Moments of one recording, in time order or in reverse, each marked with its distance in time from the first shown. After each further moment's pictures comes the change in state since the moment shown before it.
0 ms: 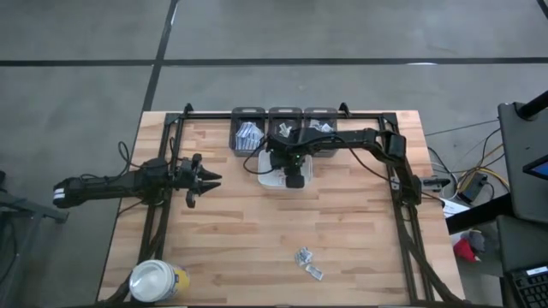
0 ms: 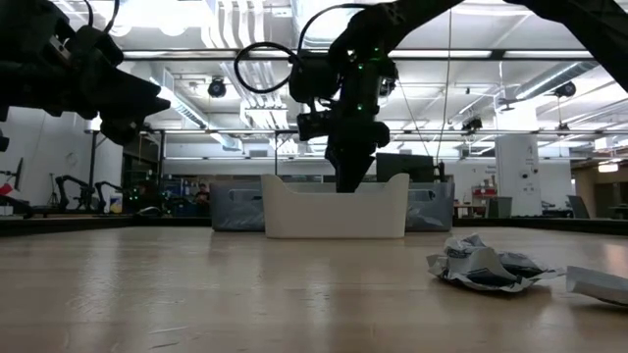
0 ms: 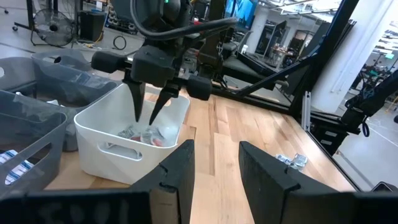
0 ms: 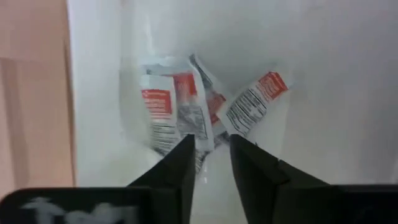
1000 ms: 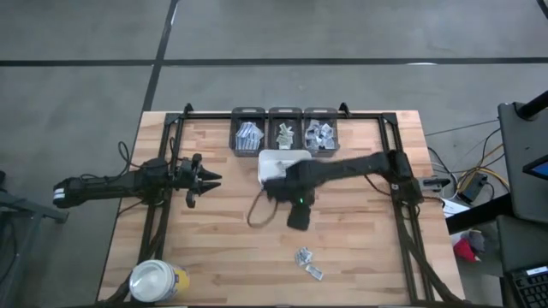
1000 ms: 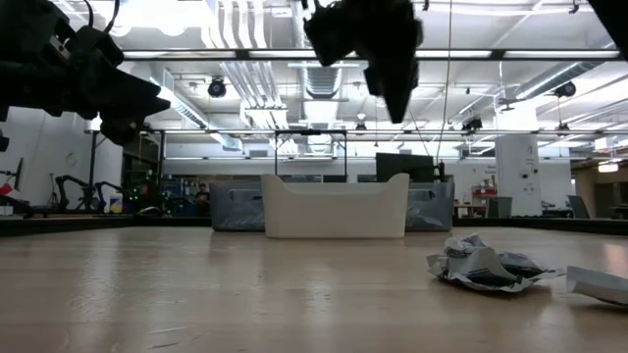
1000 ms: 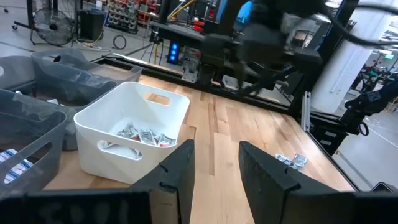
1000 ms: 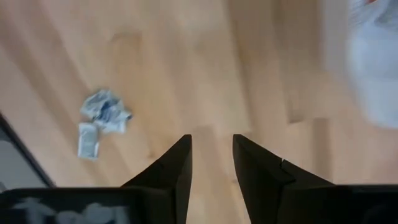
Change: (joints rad) left arm 0.000 0.000 0.000 -0.001 0.000 -0.004; right arm 0.330 -0.016 0.293 -0.513 -0.134 0.669
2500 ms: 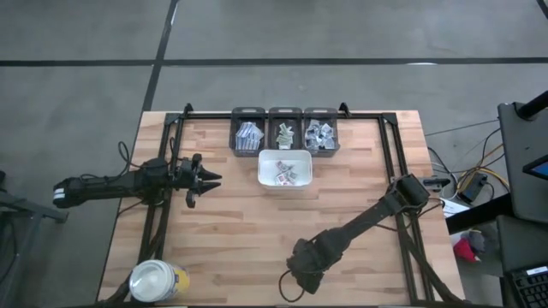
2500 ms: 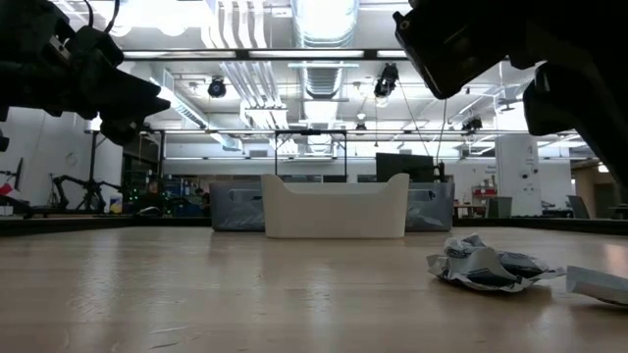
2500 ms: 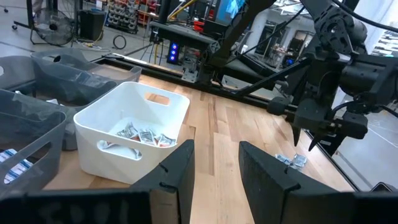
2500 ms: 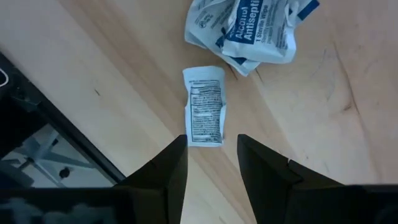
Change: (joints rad) left arm 0.000 0.000 0.000 0.000 0.000 -0.001; right arm 0.442 0.000 -0.375 0.515 -0.071 0.776
